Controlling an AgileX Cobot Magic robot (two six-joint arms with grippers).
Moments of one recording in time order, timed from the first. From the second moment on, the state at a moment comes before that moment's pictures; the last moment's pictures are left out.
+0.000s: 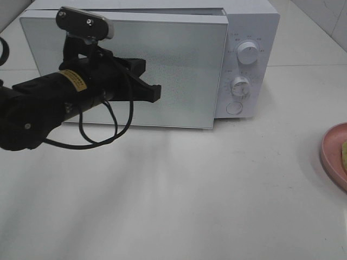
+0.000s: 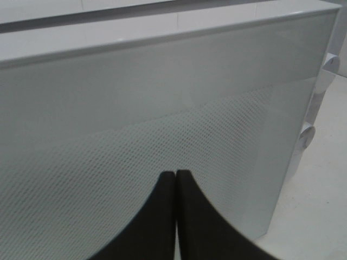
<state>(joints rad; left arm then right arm) -0.68 1.80 -0.82 -0.14 -0.69 0.07 0.08 0.00 -0.51 -0.15 1.05 0.16</state>
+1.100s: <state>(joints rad) -0.74 2.04 -1.18 -0.15 -0.53 0.08 0.08 0.00 -0.51 -0.15 1.04 0.16</state>
